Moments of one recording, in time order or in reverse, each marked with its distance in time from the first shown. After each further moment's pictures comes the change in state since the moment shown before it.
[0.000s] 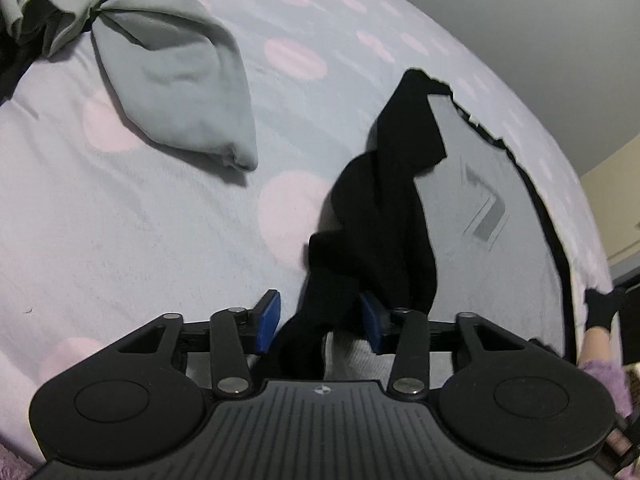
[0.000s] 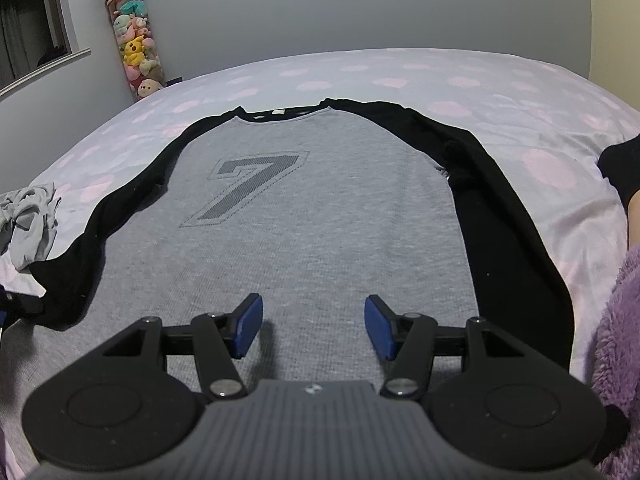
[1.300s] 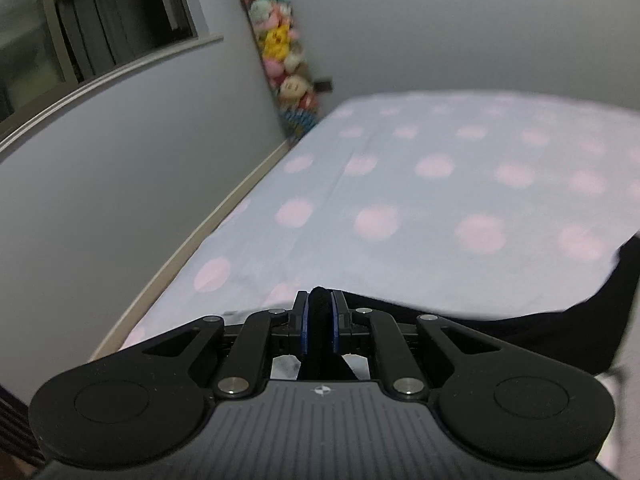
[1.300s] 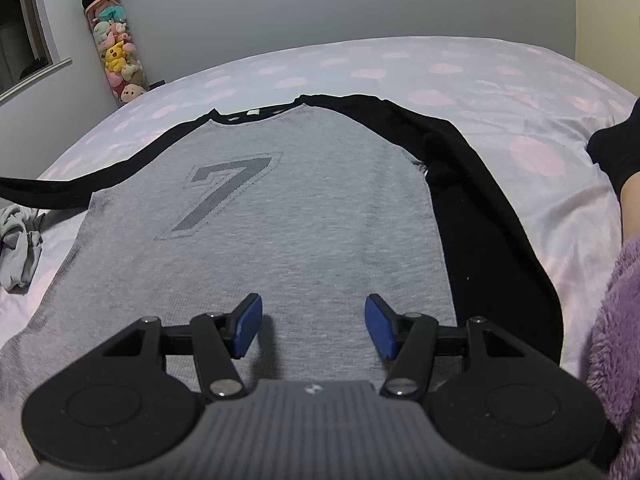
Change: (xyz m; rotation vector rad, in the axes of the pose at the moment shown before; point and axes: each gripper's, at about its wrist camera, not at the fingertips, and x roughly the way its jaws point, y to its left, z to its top) left arm -0.043 0.050 0.219 0.311 -0.361 0.632; right arm 0.008 -0.018 0.009 0.058 0.021 -0.031
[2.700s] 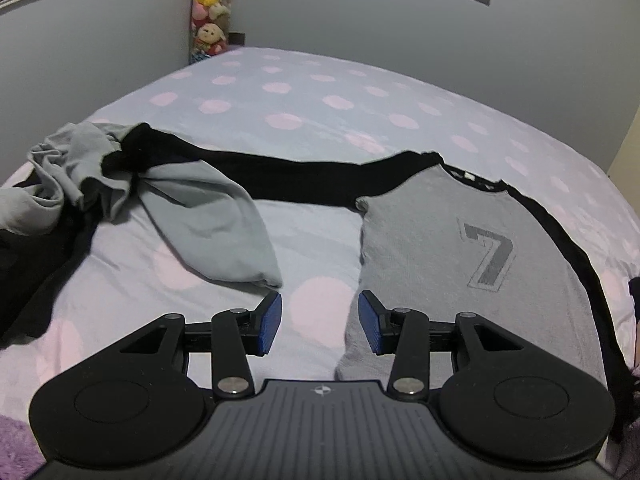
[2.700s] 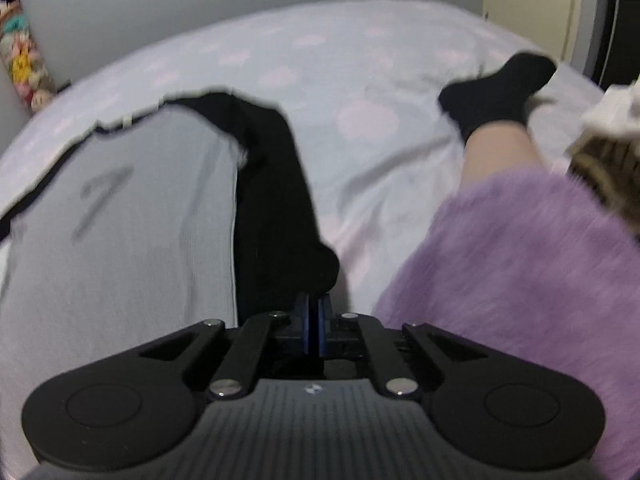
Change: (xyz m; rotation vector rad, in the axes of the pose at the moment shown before) left arm -0.172 -0.091 -0.147 -0.164 0.050 -0.404; right arm -0.066 -0.081 0.017 0.164 0.098 -0.240
